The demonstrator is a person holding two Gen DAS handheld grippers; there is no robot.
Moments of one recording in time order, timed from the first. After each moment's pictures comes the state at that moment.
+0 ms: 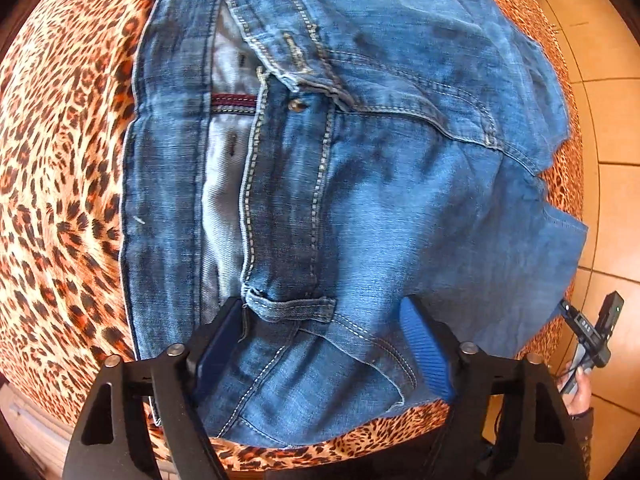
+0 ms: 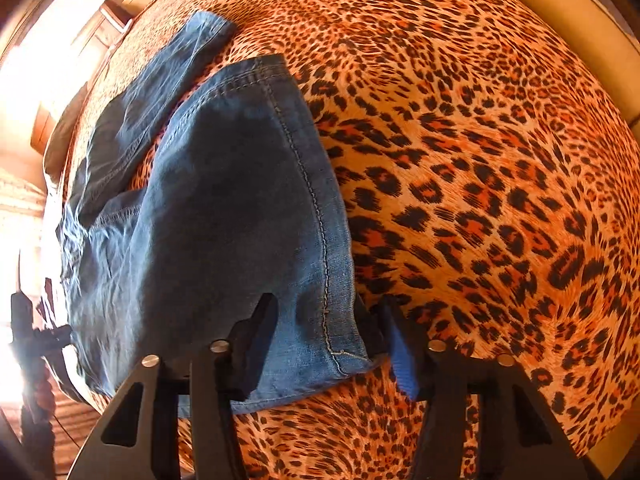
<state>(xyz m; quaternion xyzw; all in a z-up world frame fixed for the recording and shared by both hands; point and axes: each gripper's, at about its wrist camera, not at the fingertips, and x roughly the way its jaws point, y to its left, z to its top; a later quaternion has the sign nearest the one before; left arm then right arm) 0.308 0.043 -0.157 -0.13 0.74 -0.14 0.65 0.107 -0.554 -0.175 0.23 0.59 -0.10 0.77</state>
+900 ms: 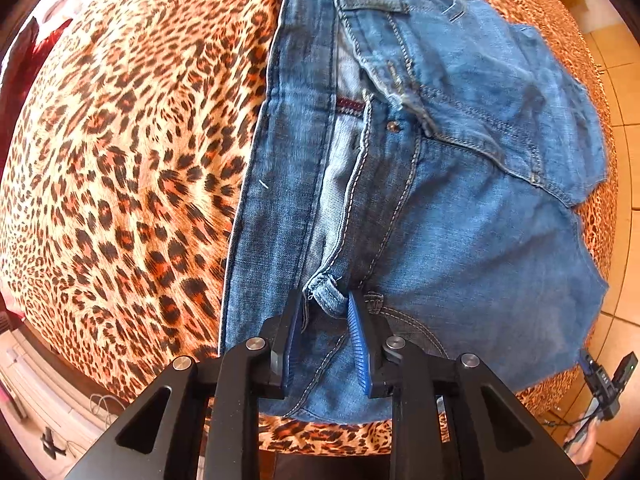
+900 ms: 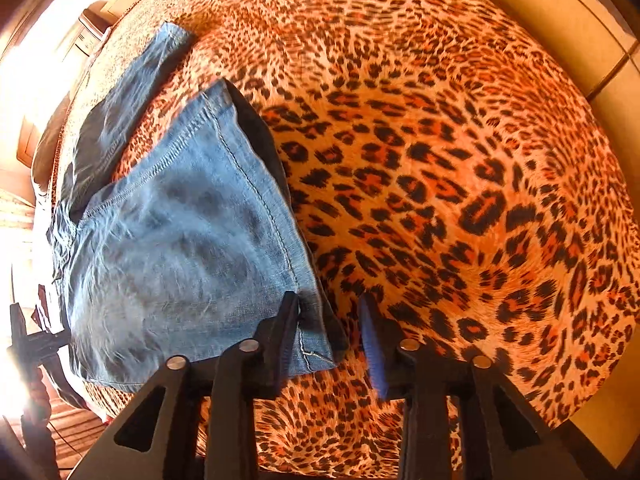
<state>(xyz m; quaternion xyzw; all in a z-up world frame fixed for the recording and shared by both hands) 0.304 0.088 -0.109 -0.12 0.73 -0.05 0.67 0.050 -0.610 -0.139 0.26 0.59 -0.13 0.75</state>
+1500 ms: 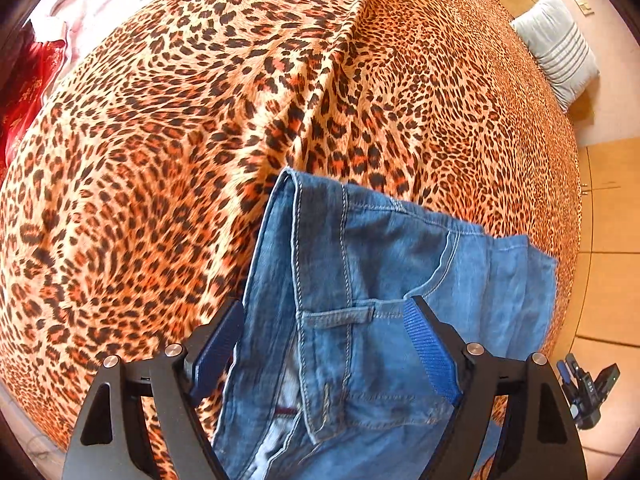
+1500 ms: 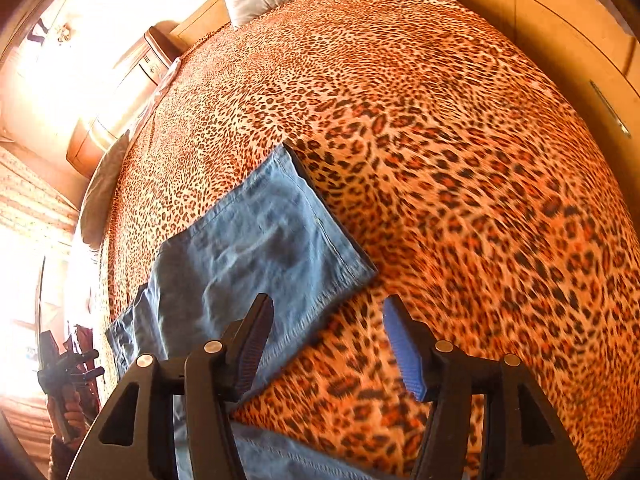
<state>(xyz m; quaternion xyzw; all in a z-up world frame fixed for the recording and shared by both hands) 0.497 0.122 -0.121 -0.26 0.66 -0.01 0.70 0.375 -0.576 -0.072 0.22 0.52 -0.05 0.82</state>
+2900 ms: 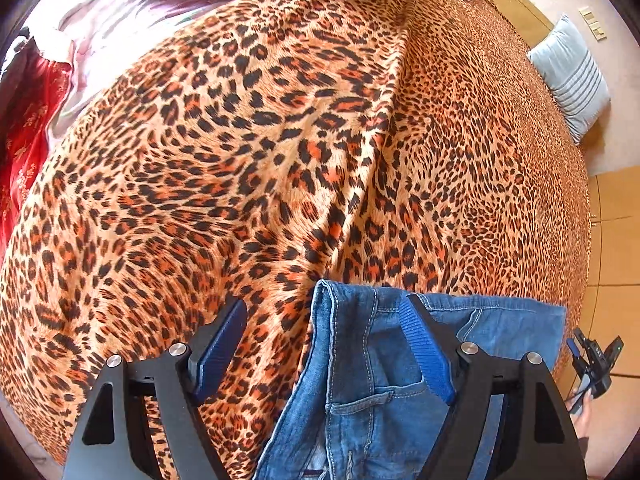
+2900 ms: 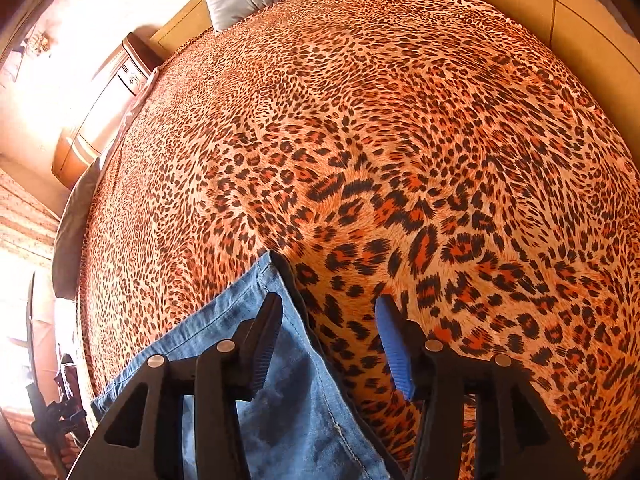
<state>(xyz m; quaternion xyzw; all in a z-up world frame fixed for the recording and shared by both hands) 0.550 0.152 -0.148 -0.26 0.64 0.03 0.72 0.525 -0.608 -0.122 0.23 0.51 -0.06 0.83</state>
